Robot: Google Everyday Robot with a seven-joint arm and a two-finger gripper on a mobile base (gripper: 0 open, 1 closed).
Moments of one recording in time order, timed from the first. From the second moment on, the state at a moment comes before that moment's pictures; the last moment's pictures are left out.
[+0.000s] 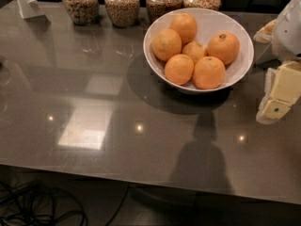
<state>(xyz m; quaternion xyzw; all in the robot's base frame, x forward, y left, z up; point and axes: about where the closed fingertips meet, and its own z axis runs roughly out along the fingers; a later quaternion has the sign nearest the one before) 0.438 -0.217 0.976 -0.60 0.78 -0.03 0.16</state>
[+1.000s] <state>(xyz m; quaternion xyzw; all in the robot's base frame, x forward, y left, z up) 0.498 -0.223 0.973 -0.63 0.74 -0.04 0.23</state>
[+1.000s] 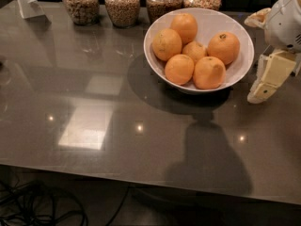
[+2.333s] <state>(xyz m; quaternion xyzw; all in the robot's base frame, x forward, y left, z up) 0.586 -0.231 0.978 -0.67 0.68 -0.09 0.30</state>
